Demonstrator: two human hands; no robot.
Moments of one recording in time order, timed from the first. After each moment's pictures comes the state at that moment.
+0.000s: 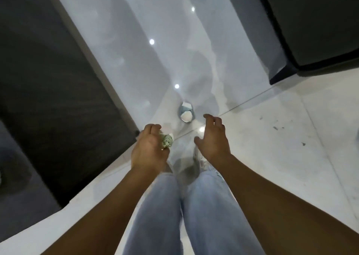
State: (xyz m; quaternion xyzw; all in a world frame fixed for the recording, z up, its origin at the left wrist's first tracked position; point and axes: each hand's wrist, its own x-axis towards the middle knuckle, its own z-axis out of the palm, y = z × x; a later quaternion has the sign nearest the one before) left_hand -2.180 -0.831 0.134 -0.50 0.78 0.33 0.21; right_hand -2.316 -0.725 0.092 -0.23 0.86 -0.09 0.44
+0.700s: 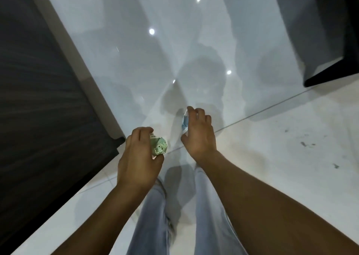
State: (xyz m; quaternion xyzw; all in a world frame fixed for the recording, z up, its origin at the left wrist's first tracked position) left_hand -2.162 -0.829 0.012 -0.53 0.76 0.32 0.17; right_hand -2.296 -0.764 -0.070 -0.35 0.85 -0.03 0.39
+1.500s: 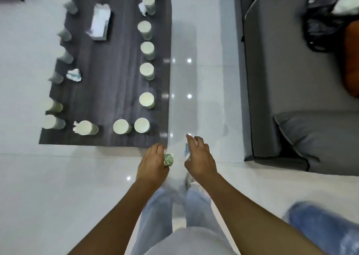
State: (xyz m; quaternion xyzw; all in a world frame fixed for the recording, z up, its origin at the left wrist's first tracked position) left_hand -2.114 -0.785 0.557 -0.62 0.72 0.30 0.09; right_hand -2.271 -0.773 0.546 -0.56 0.73 0.00 0.39
